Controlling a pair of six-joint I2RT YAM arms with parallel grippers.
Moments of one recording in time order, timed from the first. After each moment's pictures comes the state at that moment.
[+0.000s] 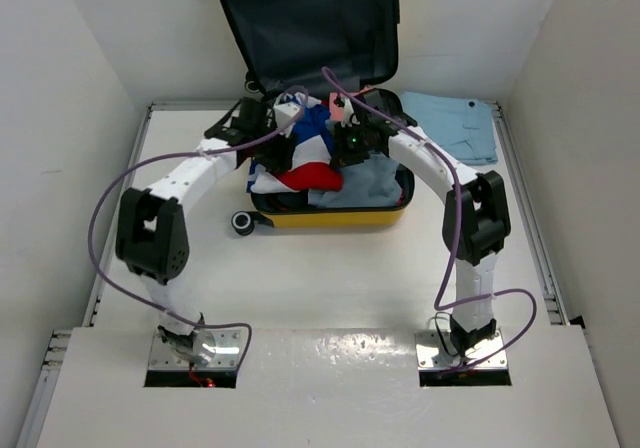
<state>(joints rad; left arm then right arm) -0.31 1.74 1.46 -0.46 0.25 0.19 0.44 2.02 1.71 -0.58 -0.26 0.24</state>
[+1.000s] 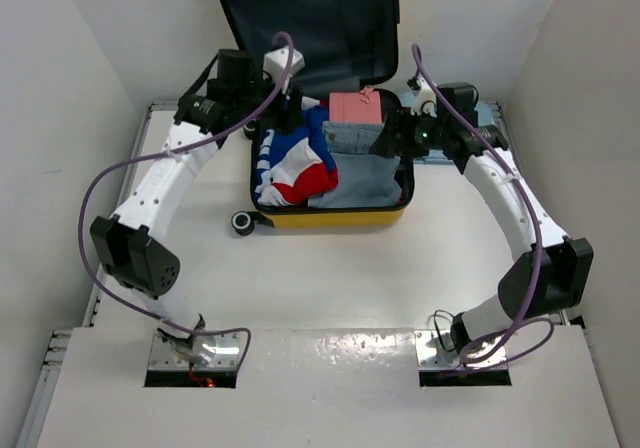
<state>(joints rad) -0.34 1.71 1.86 -0.61 0.36 0.18 0.23 1.52 1.44 -0.55 -0.45 0.22</state>
